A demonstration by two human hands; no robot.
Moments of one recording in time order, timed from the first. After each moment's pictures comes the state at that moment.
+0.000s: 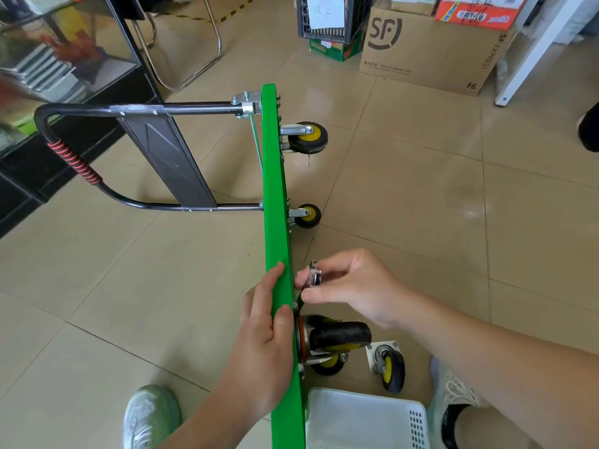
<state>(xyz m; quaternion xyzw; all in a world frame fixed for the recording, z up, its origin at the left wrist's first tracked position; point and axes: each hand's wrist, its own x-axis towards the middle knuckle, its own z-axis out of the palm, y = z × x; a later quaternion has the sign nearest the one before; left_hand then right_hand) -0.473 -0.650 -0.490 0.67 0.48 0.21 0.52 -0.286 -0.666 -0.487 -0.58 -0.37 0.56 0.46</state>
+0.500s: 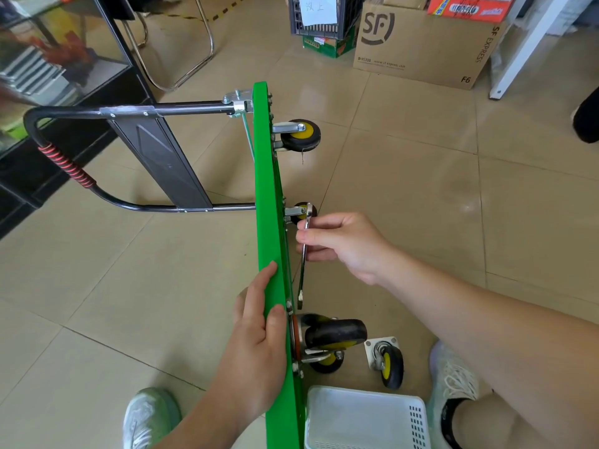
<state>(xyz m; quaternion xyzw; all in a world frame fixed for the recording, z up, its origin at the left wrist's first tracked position) -0.473 -0.650 -0.490 0.68 0.48 0.21 0.51 -0.261 -0.618 -0.493 -0.59 -0.29 0.54 0.53</state>
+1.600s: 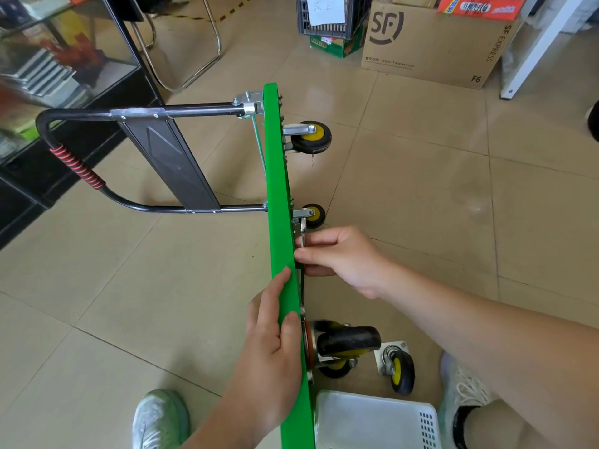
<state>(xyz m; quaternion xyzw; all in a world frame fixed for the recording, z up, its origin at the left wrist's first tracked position) -0.473 -0.650 -0.488 0.68 0.48 0.21 0.52 -0.279 -0.613 -0.506 -0.59 -0.31 0.56 0.49</state>
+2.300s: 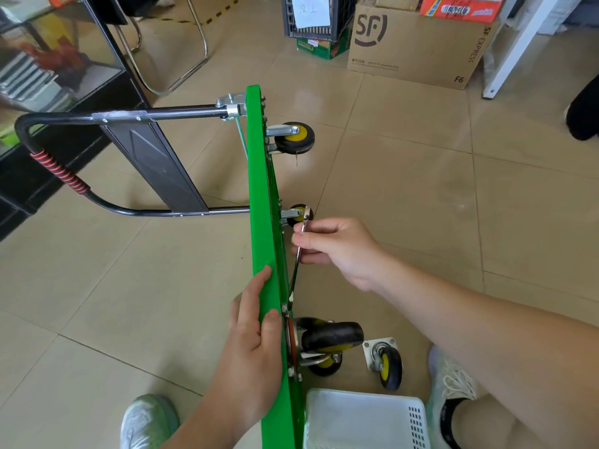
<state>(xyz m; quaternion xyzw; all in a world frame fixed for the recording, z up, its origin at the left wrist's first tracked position) -0.471 -0.650 -0.490 0.68 0.49 0.22 0.51 -0.263 -0.619 -0.499 -0.59 -0.27 0.53 0.54</state>
